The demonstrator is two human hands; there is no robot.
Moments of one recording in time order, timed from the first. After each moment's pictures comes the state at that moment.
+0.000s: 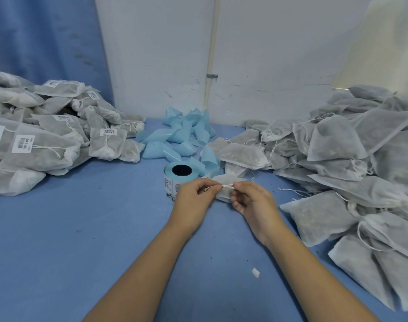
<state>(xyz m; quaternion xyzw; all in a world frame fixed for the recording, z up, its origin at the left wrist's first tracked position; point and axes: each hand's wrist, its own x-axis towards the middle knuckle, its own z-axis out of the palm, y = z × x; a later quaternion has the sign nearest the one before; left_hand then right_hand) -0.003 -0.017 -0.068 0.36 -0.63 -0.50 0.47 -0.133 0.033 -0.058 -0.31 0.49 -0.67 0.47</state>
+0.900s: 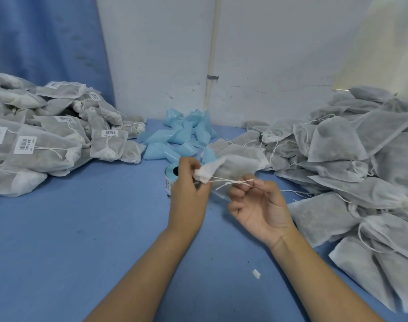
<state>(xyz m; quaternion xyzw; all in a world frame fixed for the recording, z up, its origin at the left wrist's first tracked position) 0.001 -0.008 -0.058 0.36 -0.64 -0.32 0.59 -0.131 0.044 -0.044 -0.29 0.19 -0.64 0.69</state>
